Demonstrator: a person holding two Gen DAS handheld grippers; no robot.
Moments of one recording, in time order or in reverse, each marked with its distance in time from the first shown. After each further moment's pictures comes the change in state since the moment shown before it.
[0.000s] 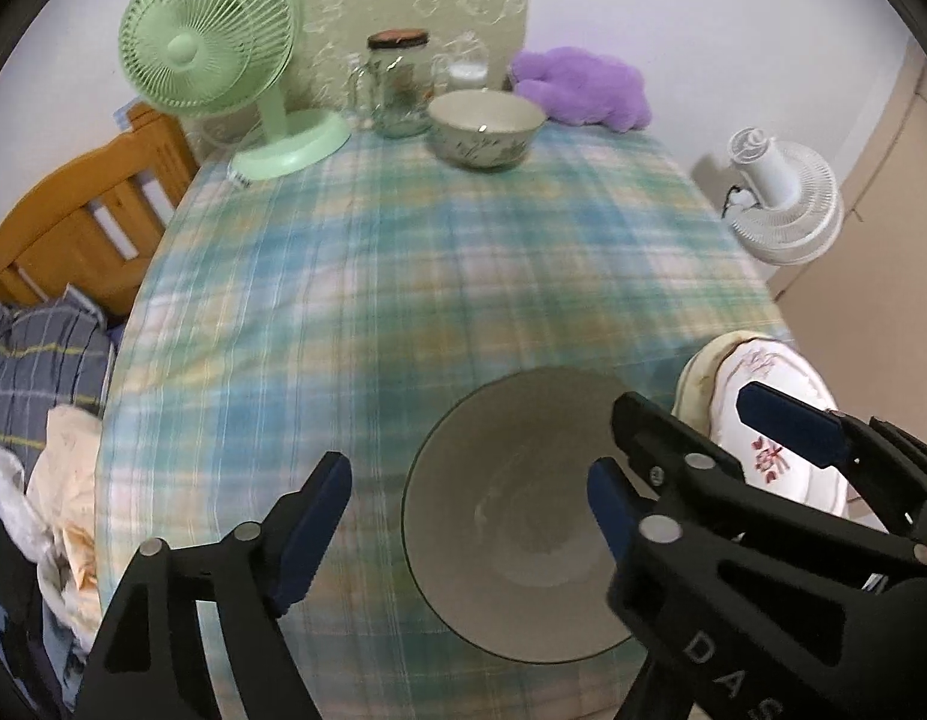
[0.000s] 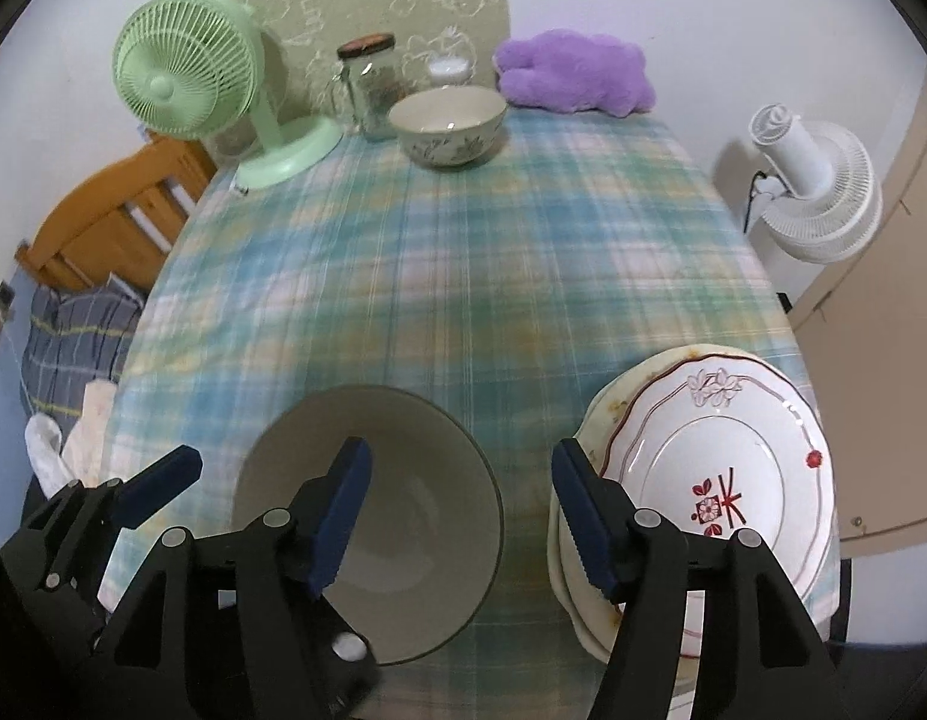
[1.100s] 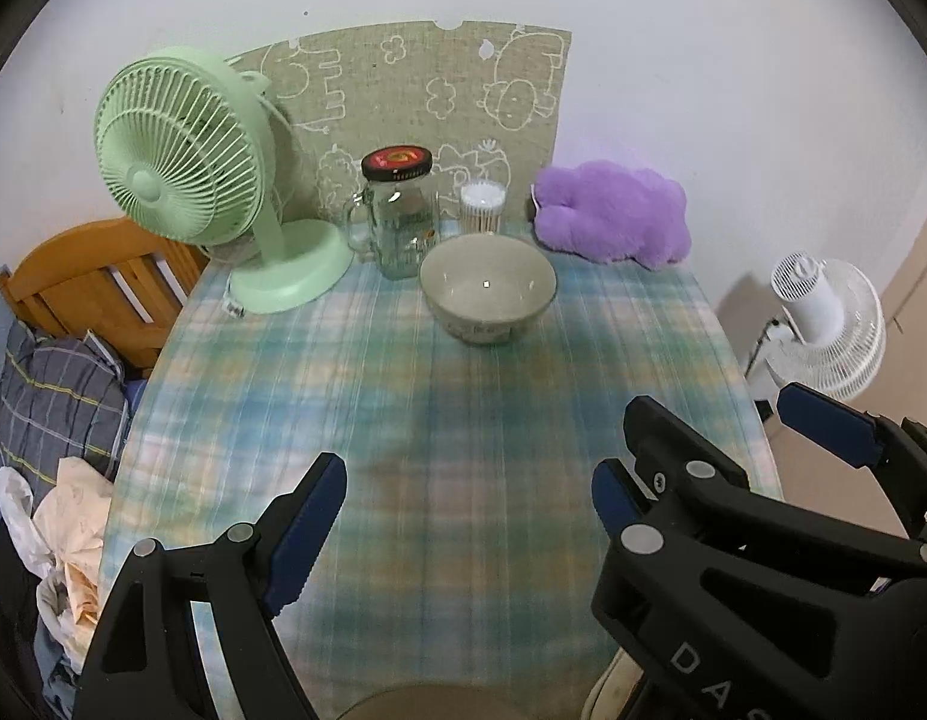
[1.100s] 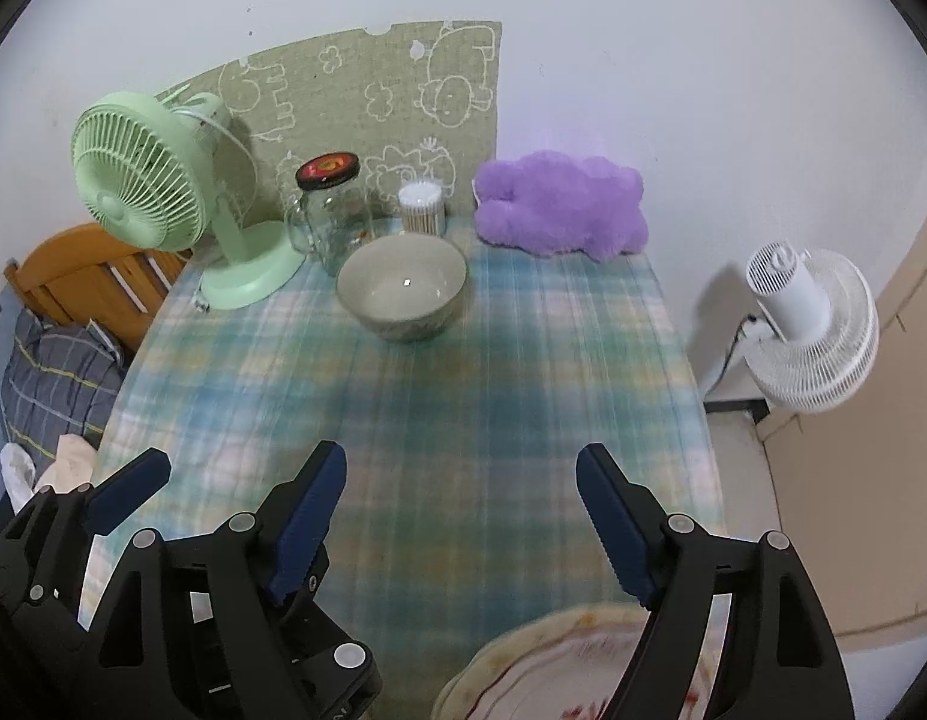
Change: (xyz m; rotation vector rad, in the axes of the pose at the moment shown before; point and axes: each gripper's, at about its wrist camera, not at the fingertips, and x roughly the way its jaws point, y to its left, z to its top) left arm 0.021 -0.041 0.139 -0.120 -0.144 0.104; right arm 0.009 -0.045 0.152 -0.130 -0.130 -0.020
